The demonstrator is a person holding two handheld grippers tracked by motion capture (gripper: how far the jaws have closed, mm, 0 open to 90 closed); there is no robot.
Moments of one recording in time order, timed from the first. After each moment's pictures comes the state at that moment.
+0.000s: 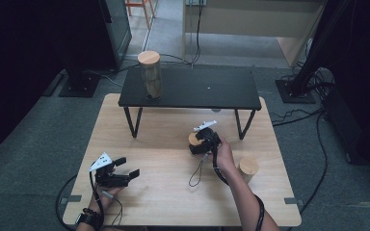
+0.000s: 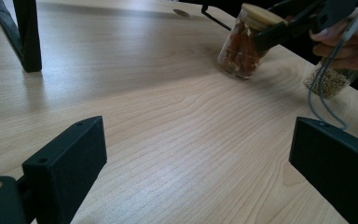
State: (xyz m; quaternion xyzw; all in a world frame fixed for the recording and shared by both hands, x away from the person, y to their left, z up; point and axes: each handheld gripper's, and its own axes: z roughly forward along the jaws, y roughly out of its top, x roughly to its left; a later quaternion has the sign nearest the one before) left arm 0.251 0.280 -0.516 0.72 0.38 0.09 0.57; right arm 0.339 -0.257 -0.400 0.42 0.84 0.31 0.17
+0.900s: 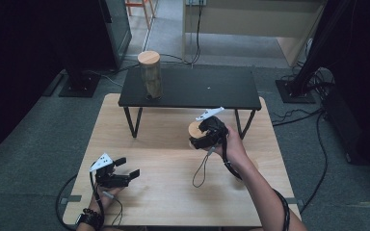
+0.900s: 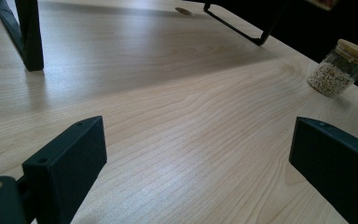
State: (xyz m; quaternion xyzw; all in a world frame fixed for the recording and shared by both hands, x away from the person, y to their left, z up) left arm 0.249 0.278 -0.514 0.72 0.38 0.10 0.56; right arm 0.304 -0.269 -0.295 0.36 0.86 0.33 0.18
